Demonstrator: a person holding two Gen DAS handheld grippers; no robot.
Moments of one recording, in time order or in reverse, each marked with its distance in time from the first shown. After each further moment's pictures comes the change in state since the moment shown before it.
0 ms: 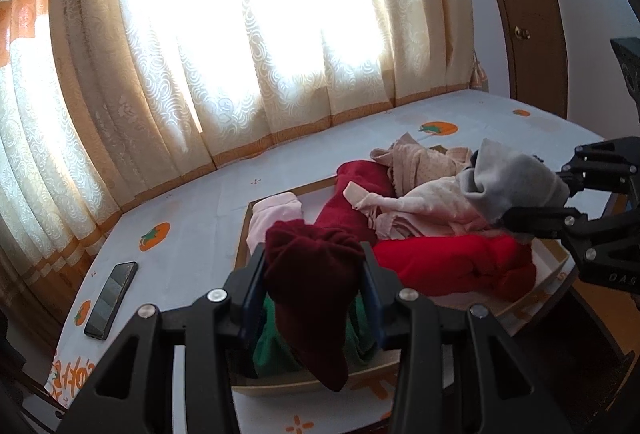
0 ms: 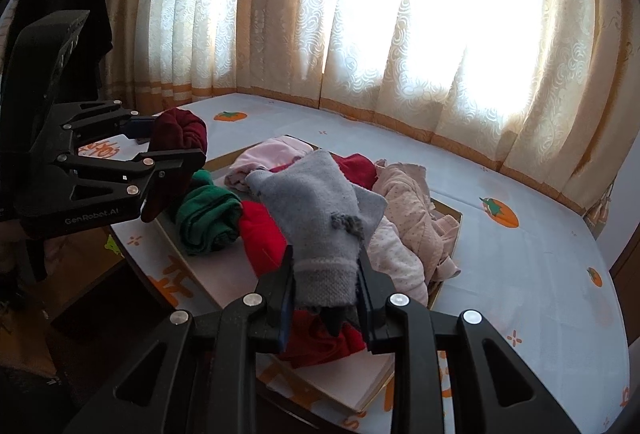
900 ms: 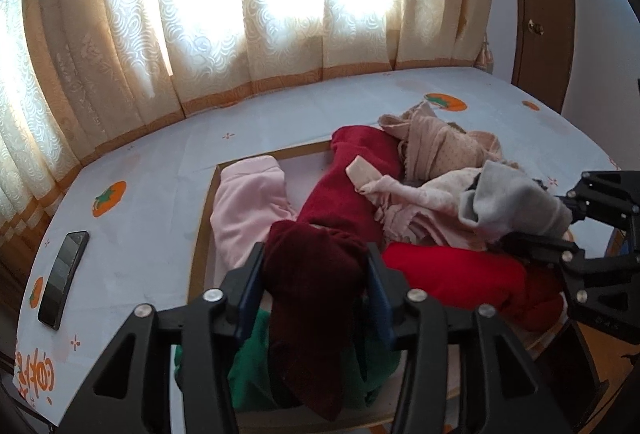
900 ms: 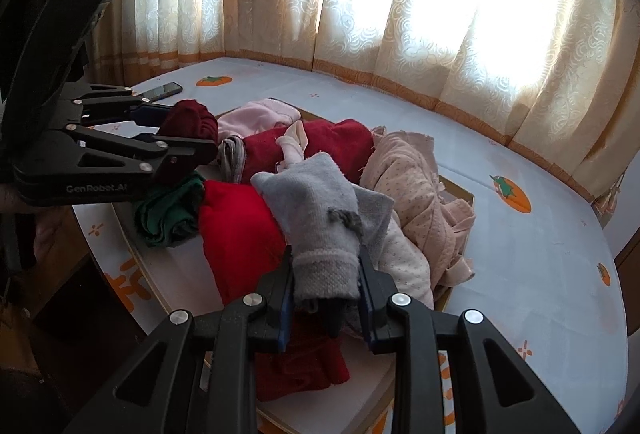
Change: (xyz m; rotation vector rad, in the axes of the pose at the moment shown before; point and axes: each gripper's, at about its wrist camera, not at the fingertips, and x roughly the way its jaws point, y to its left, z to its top) left arm 0.069 0.014 0.009 -0.102 0.184 -0.118; right arm 0.050 -0.014 0.008 -0.006 0.131 -0.005
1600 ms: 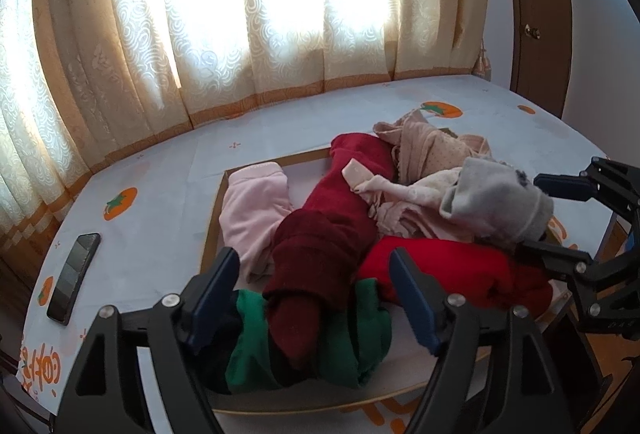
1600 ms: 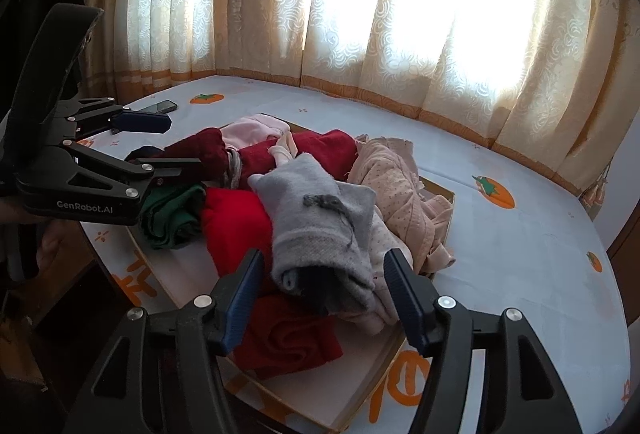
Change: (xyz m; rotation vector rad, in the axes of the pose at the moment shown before) left arm -0.024 -0.003 -0.009 0.014 -0.058 0.019; right arm -0.024 -0.001 -0.012 0.039 -0.068 -0.030
